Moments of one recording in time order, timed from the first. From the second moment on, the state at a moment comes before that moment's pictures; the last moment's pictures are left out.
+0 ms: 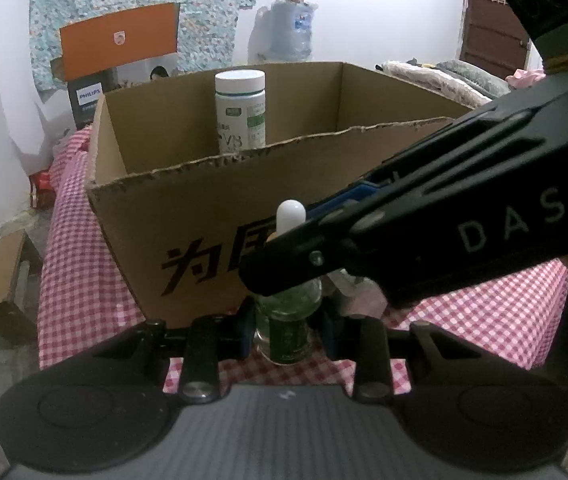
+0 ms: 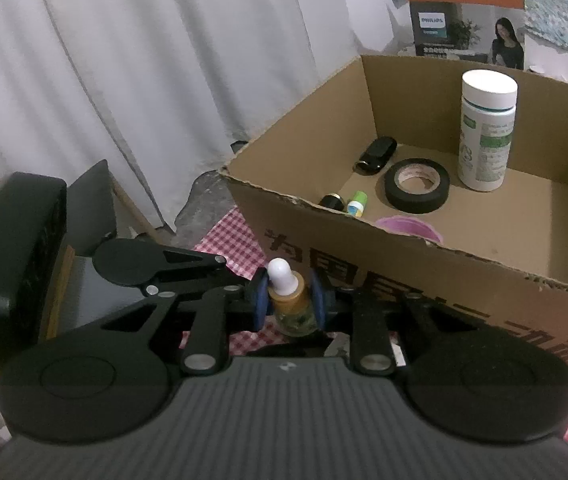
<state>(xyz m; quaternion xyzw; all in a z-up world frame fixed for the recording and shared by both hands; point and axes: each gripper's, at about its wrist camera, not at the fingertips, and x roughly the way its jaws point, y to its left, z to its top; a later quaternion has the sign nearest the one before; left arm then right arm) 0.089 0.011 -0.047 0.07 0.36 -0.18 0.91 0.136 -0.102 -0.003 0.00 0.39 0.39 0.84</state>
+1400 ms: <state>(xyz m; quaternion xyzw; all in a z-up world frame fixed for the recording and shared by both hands) 0.302 -0.093 0.022 0.03 0.42 -0.22 0.88 0.316 -0.243 0.070 0.06 0.38 0.32 0.87</state>
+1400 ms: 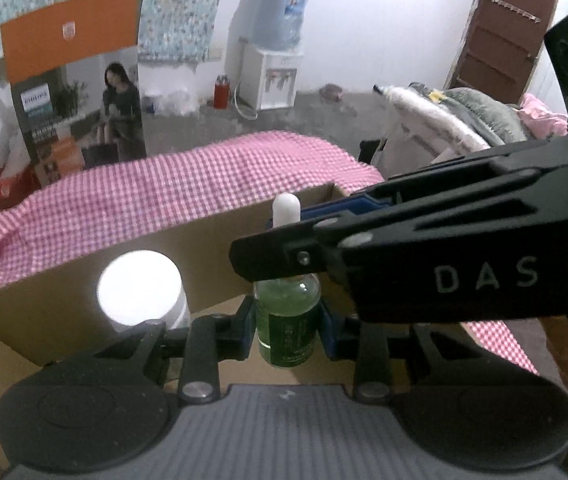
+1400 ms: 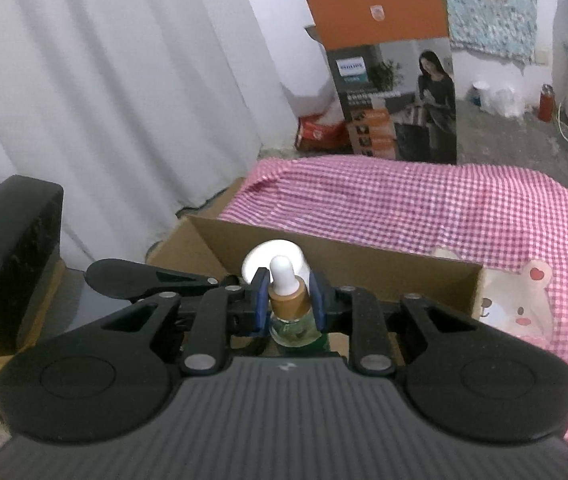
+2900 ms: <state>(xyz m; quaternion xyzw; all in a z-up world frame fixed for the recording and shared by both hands) 0.266 -0.094 0.046 0.04 0.41 -0.23 0.88 0.288 -0.264 0.072 0.06 0.34 0.27 0.90</state>
